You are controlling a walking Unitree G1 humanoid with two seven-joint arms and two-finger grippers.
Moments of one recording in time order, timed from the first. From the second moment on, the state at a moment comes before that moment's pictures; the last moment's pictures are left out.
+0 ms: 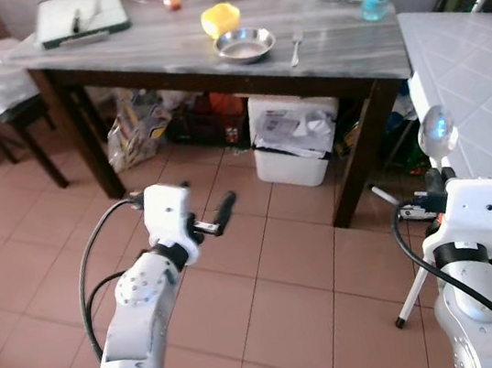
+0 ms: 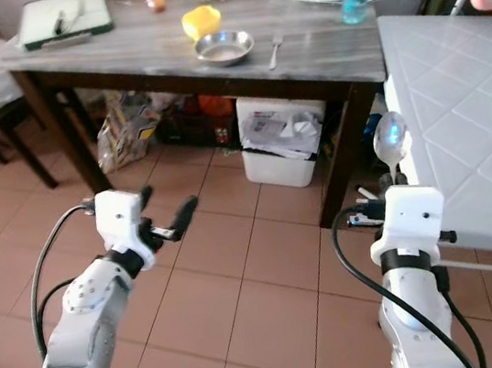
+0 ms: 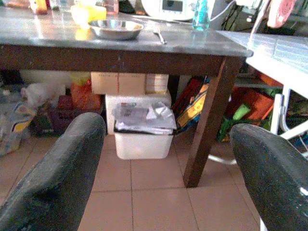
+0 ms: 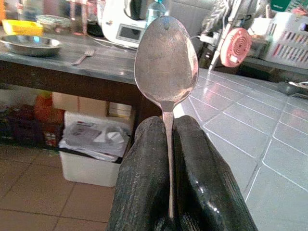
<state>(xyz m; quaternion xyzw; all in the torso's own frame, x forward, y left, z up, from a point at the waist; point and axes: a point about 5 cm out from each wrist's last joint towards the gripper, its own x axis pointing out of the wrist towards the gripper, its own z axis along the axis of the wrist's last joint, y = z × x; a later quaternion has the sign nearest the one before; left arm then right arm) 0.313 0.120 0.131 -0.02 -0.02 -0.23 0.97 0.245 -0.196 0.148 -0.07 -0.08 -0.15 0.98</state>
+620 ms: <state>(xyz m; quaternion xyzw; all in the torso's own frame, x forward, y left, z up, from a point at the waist) 0.317 0.113 0.135 -0.02 -0.02 -0.25 0.97 0.247 -0.193 0.151 -0.06 -0.09 -0.16 0.98</state>
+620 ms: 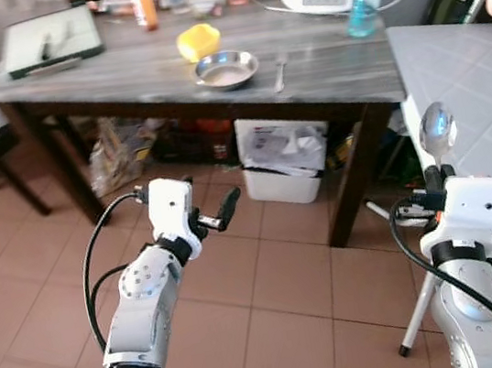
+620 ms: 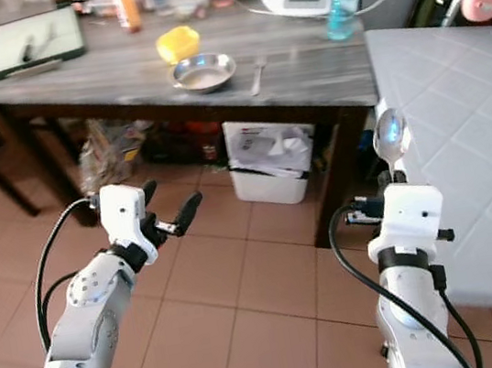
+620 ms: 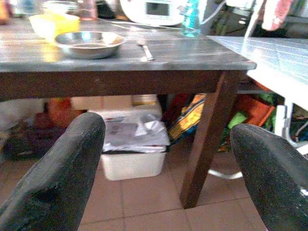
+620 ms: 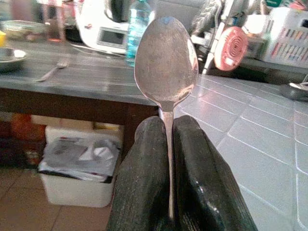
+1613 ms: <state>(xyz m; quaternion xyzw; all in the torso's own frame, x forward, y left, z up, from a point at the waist) 0.315 0.098 0.133 -0.02 -0.02 -0.27 0.96 0.244 -0.206 0.145 -0.07 -0.08 -0.17 0.98</state>
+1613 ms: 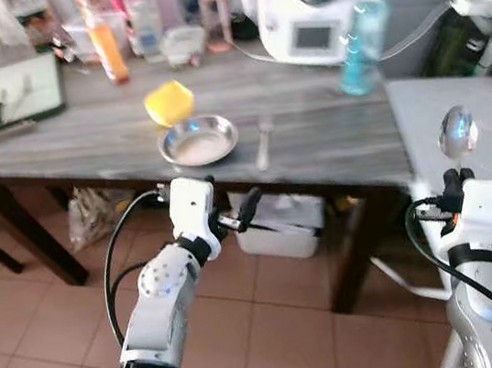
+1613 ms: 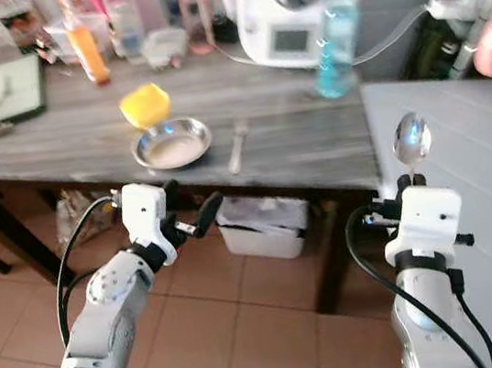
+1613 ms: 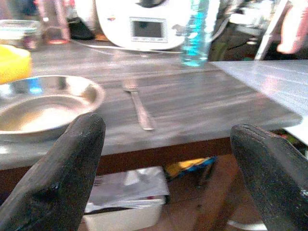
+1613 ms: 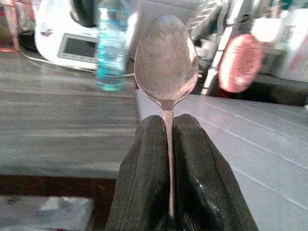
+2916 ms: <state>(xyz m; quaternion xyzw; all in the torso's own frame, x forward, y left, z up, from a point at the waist) 0.316 0.146 0.157 0.04 -0.04 -0.25 0.97 0.251 -0.183 0.146 -0.02 -0.07 -0.14 0.99</state>
